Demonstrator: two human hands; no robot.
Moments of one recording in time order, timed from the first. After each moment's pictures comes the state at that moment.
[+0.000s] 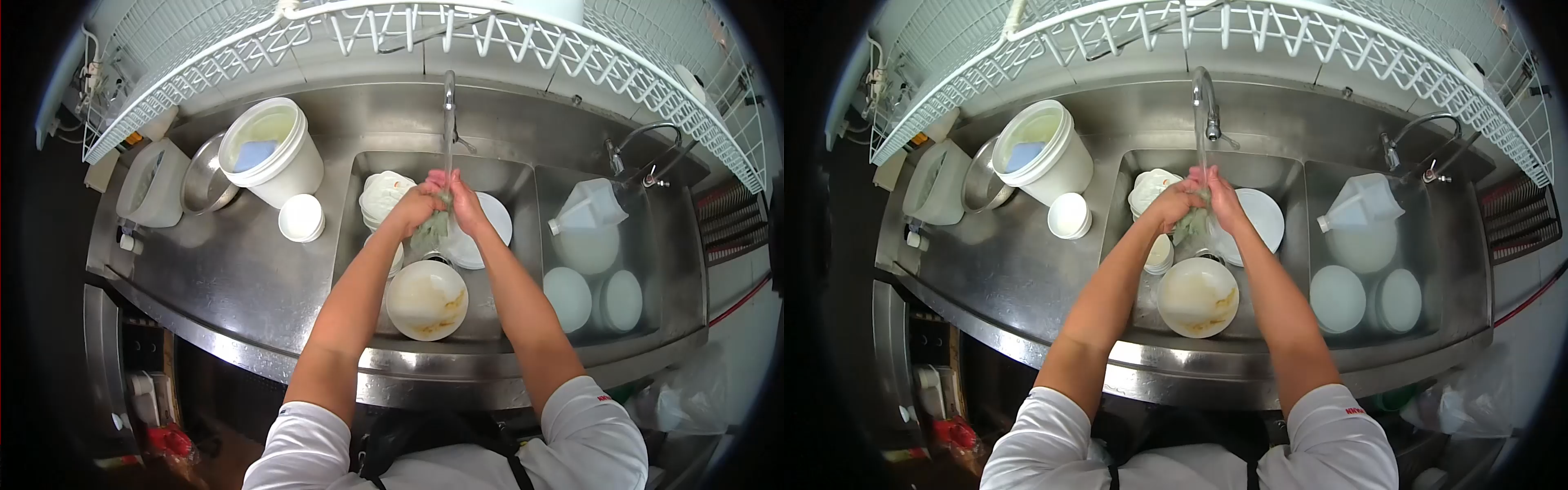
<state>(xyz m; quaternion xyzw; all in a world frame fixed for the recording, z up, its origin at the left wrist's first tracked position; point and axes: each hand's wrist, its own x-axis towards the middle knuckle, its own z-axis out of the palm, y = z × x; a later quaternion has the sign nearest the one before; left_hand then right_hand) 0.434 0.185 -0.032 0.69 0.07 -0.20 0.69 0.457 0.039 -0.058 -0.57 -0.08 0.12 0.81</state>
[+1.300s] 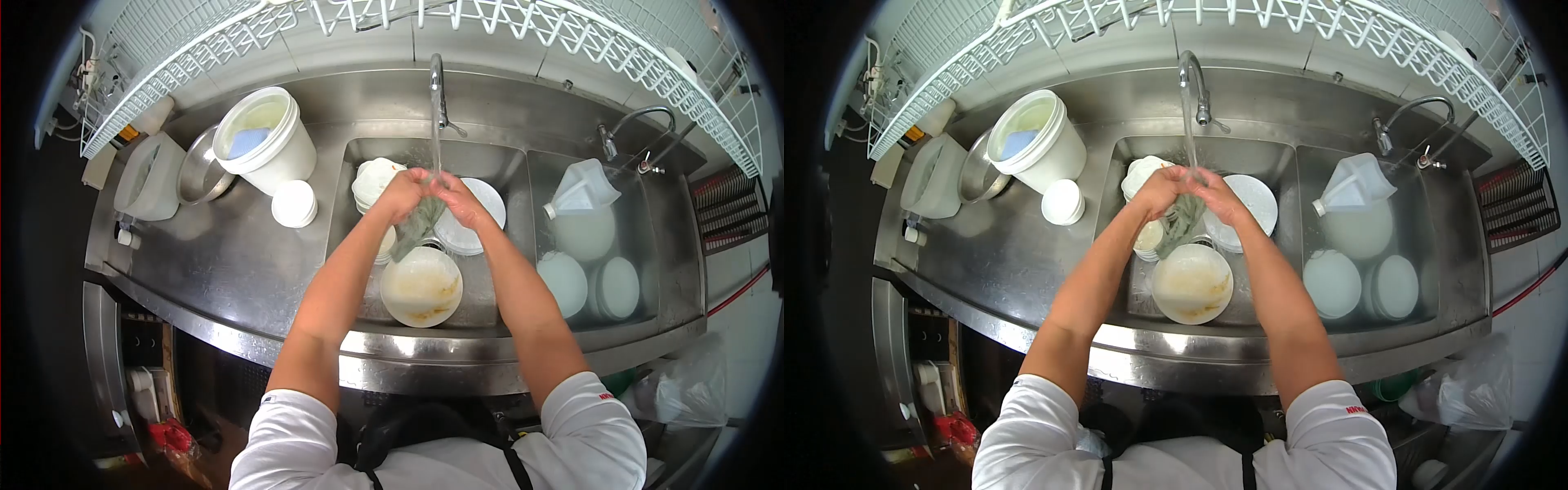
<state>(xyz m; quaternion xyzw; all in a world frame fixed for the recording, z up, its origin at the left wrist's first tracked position) 0.422 0.188 -0.031 0.71 0.03 -0.18 0.68 0.435 0.017 -0.063 -0.66 -0.17 0.20 0.70</state>
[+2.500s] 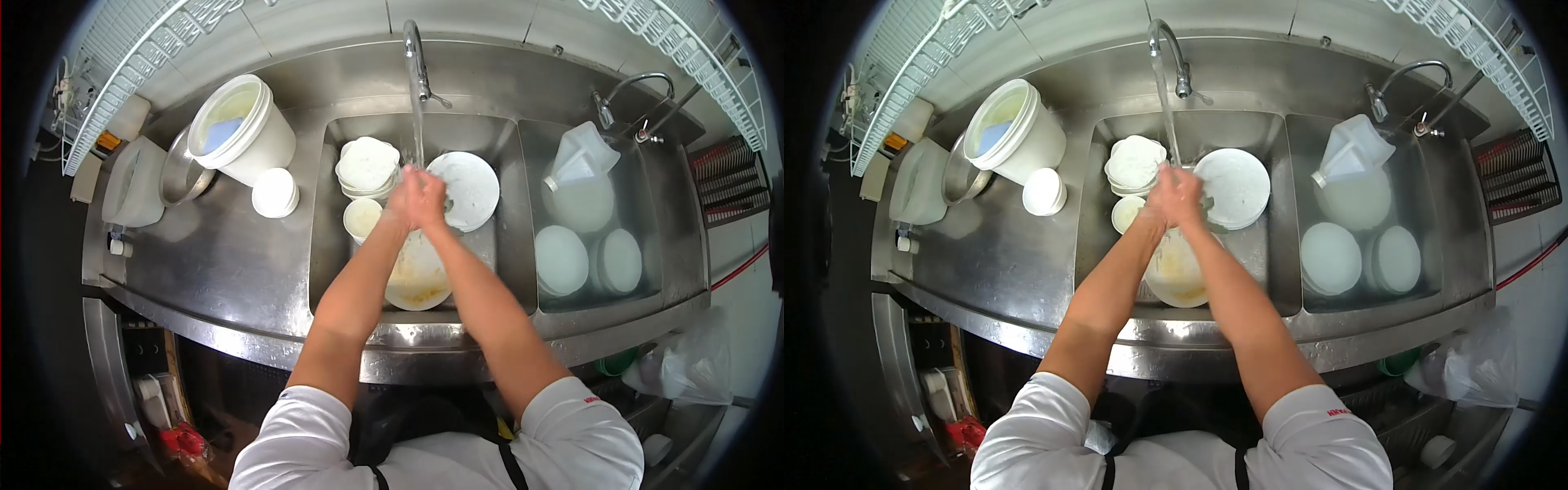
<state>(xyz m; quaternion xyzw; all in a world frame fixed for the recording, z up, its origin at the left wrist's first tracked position) 0.413 0.160 -0.187 0.55 0.06 -0.22 0.80 0.381 0.077 -0.084 -0.78 0.00 -0.15 0.61</state>
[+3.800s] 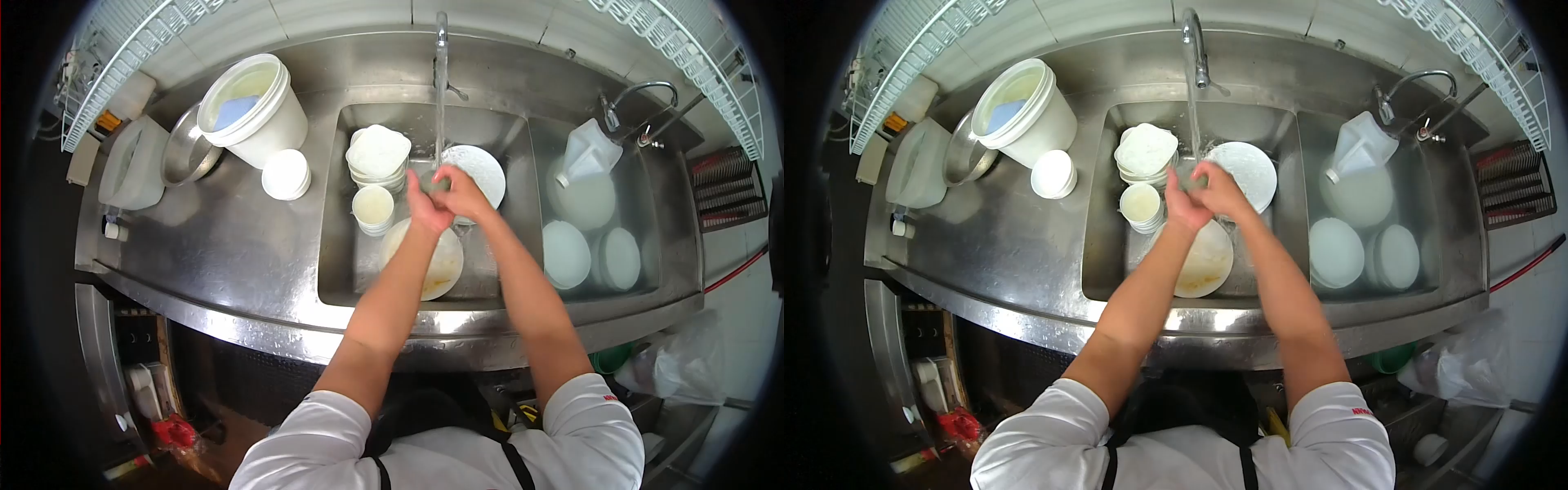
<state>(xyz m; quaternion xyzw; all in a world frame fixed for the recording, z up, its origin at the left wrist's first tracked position) 0.354 0.120 -0.102 0.05 0.25 -0.17 0.95 0.385 0.013 -0.085 -0.85 -0.16 0.11 0.48</state>
